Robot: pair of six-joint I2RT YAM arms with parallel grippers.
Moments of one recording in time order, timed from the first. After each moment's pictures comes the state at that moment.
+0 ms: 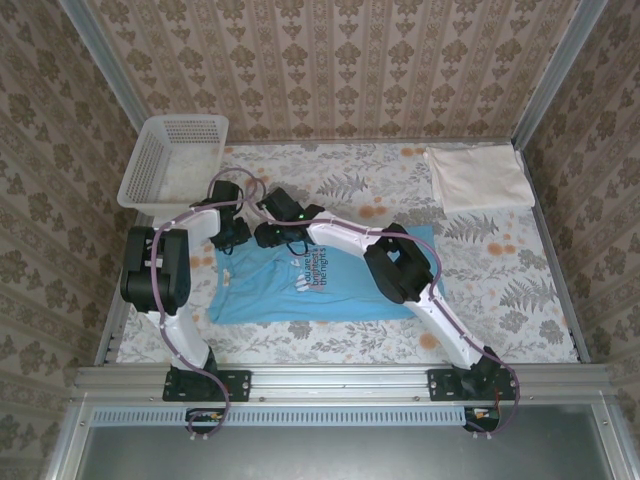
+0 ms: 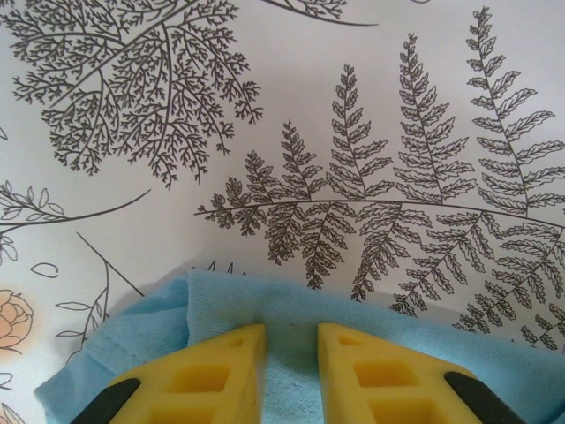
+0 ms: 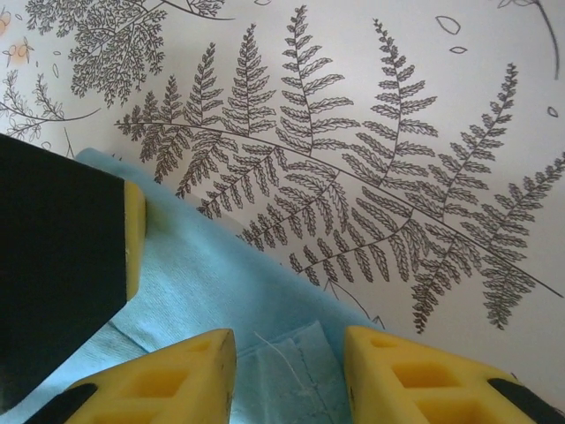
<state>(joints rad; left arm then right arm) -0.17 1.82 1.10 -0.49 -0.08 -0.47 0.80 2.51 2.08 -0.41 -0.11 0.39</state>
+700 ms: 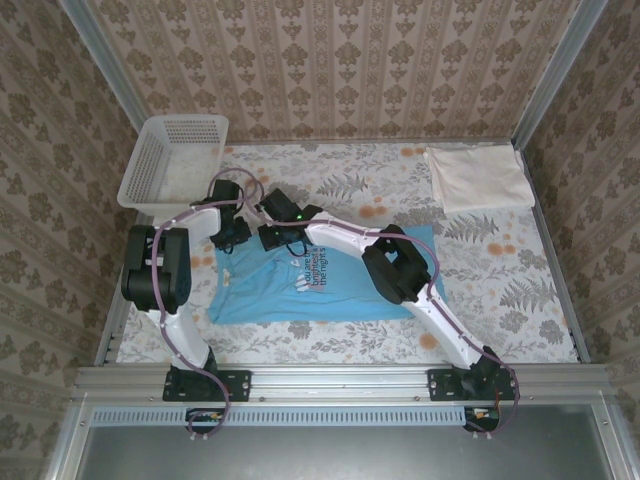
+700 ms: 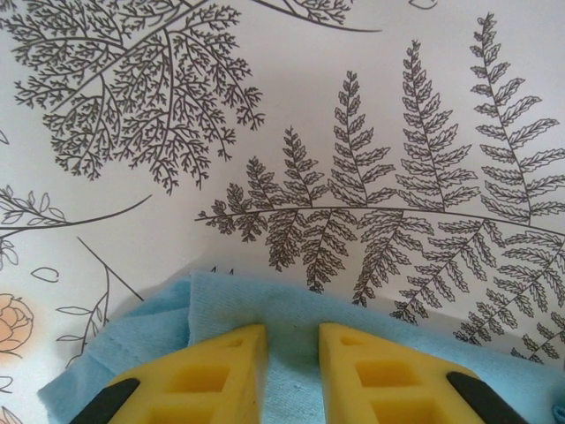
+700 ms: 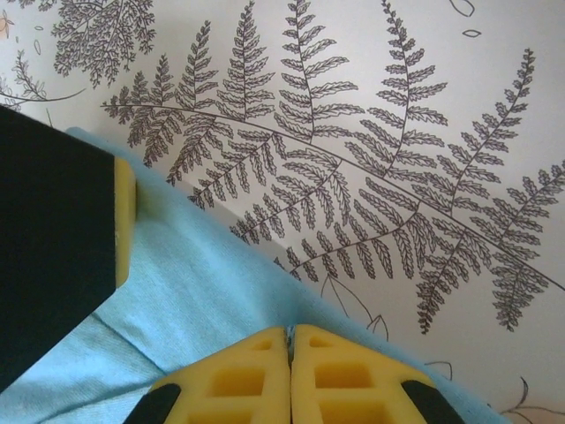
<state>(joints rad) -0.17 1.84 1.12 -0.51 -0.09 -0.47 0.81 2.52 2.09 -0.44 -0.10 0.36</state>
